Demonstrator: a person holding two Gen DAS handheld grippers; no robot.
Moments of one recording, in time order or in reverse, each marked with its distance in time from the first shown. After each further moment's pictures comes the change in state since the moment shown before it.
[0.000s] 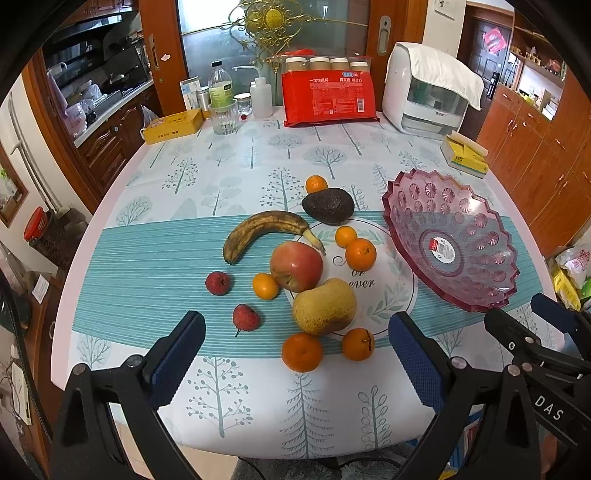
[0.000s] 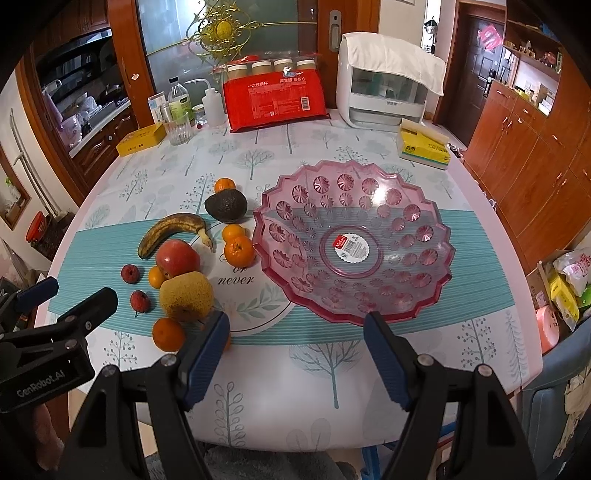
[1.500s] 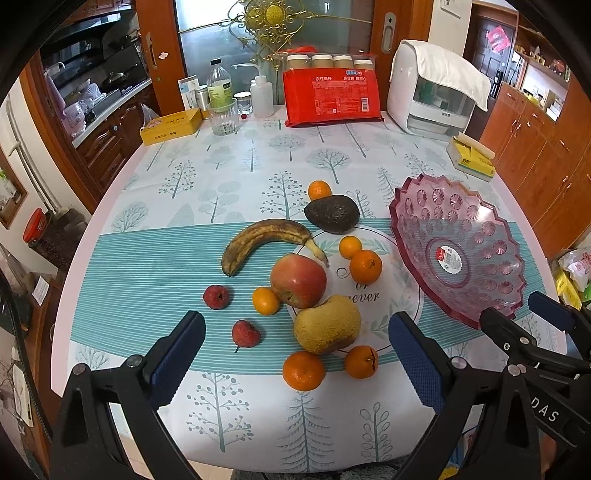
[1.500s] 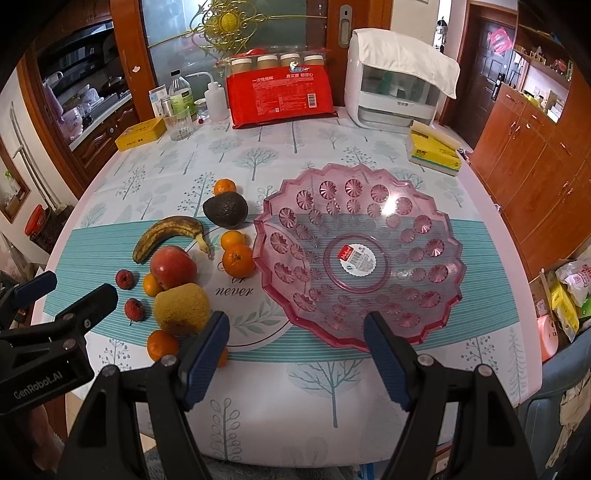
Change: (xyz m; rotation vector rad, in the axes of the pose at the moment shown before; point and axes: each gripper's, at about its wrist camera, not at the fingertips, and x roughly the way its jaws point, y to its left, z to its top) left arm 0.020 -0.003 0.018 -0.001 0.006 0.012; right arm 0.020 0.003 0.022 -0.029 0.019 0.008
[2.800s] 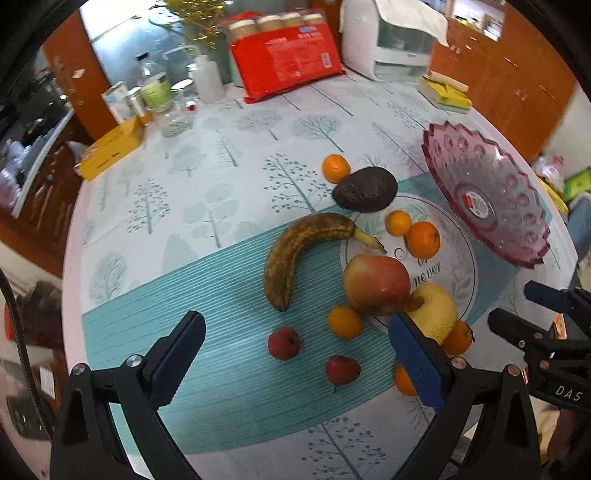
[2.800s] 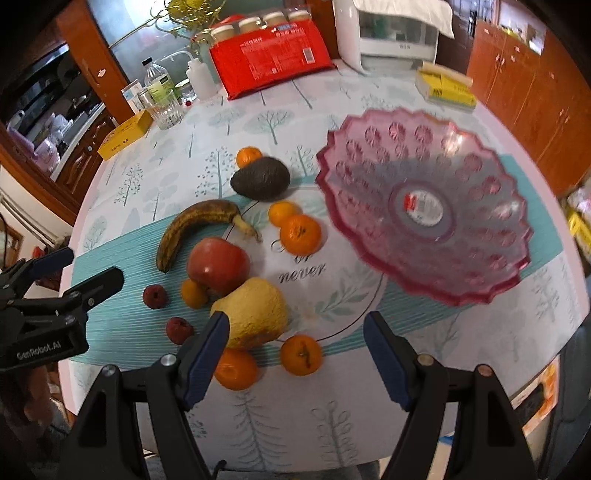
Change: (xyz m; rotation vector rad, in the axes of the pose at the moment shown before) left arm 0.085 0.086 0.061 0.349 0.137 -0.148; right arm 0.057 0.075 0.000 0.241 0.148 0.054
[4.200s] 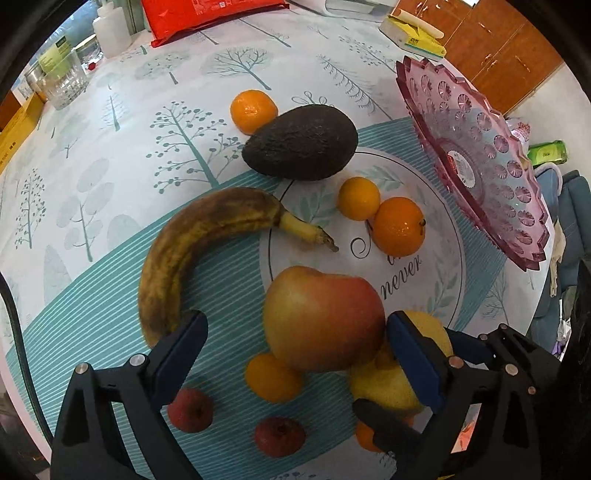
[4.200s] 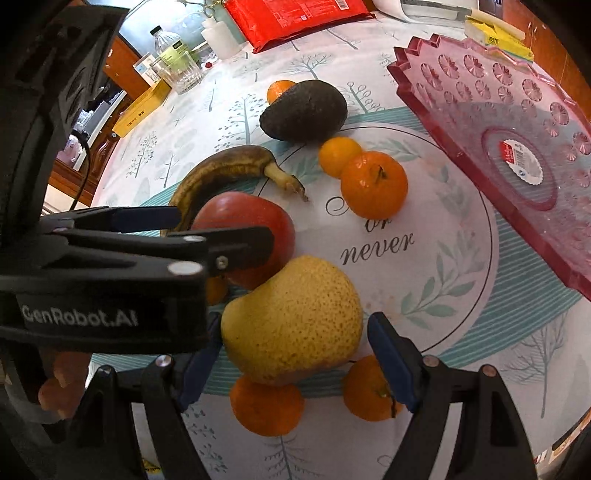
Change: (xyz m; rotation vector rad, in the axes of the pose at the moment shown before) left arm 0.119 -0.050 0.037 0.057 0.221 -0.227; right arm 0.094 0.022 -0.003 -0.008 0.097 0.173
